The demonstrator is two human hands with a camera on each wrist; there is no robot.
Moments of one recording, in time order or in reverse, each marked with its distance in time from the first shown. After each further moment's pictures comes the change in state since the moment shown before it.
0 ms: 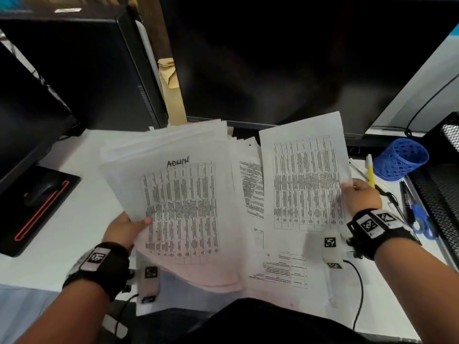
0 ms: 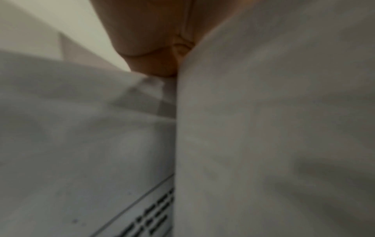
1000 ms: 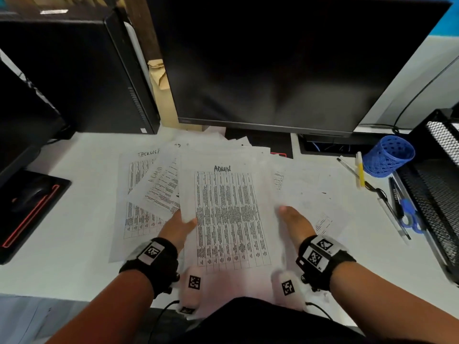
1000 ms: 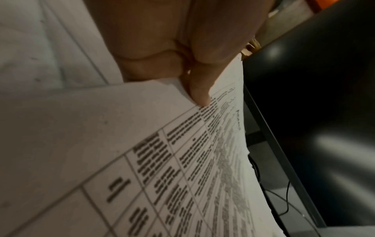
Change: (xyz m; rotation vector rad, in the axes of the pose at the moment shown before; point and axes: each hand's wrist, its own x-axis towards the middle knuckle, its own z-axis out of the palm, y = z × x) left_hand -0.030 0.004 0.095 0.391 -0.288 0.036; right_hand -0.088 0.008 0.065 0.189 -0.528 0.158
